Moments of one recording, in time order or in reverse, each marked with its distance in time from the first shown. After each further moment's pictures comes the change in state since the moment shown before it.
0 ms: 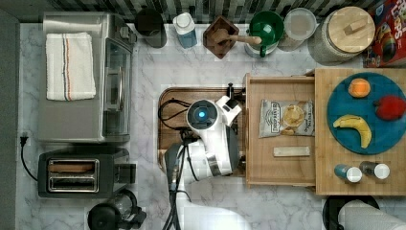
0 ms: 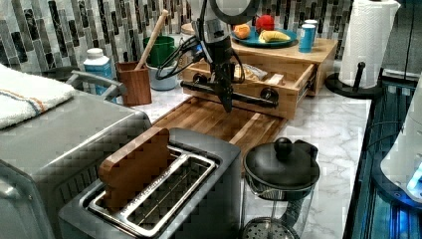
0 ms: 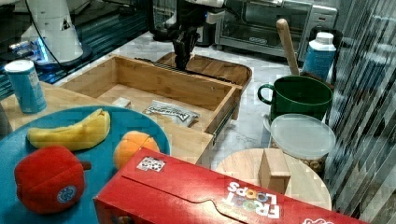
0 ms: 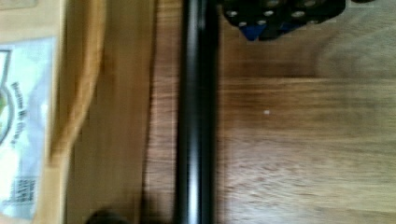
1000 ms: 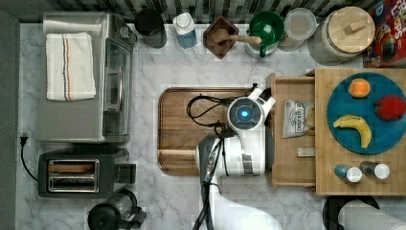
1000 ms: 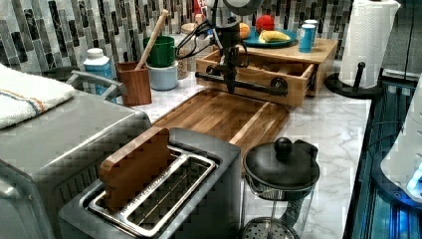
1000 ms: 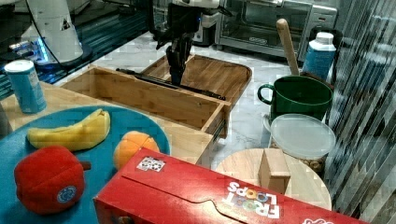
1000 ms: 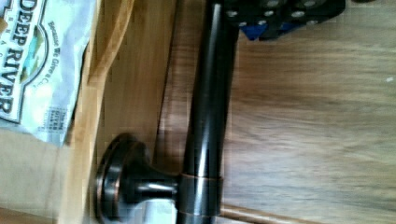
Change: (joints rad) arm -0.111 0.005 -0.073 0.029 -0.029 0.099 -0.221
